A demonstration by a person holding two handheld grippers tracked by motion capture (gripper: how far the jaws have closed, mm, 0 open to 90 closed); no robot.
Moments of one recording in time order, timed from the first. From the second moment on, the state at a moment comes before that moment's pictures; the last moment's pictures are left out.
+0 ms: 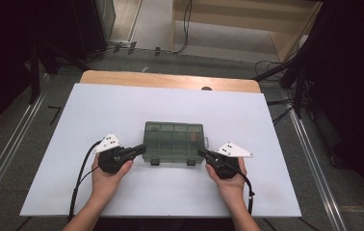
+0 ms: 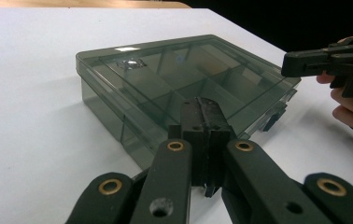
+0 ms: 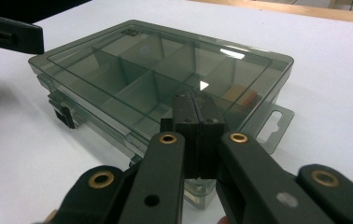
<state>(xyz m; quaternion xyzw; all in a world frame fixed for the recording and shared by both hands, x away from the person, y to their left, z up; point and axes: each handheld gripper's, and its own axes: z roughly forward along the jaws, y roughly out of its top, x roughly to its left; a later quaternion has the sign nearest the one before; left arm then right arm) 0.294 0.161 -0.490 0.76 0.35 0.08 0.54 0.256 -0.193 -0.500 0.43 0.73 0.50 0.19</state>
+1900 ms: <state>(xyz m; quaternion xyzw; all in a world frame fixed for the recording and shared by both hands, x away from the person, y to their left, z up) 0.279 0.170 -0.489 0.76 0.33 0.10 0.55 0.255 -0.193 -0.500 0.42 0.71 0.54 0.15</state>
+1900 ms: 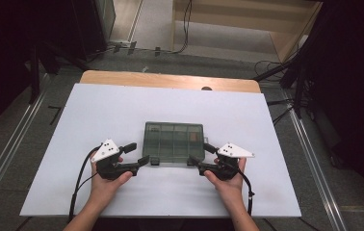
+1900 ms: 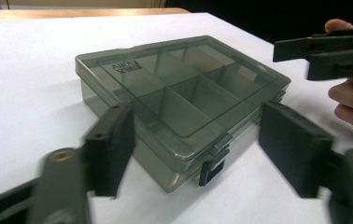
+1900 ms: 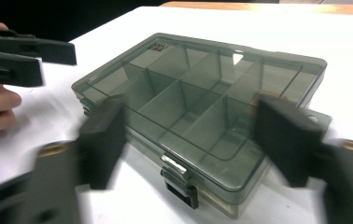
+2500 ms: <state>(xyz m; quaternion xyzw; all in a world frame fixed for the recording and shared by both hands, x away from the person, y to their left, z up) 0.272 0.208 -0.483 0.75 0.34 0.12 0.55 0.240 -0.218 -0.497 0.43 0.71 0.53 0.17</state>
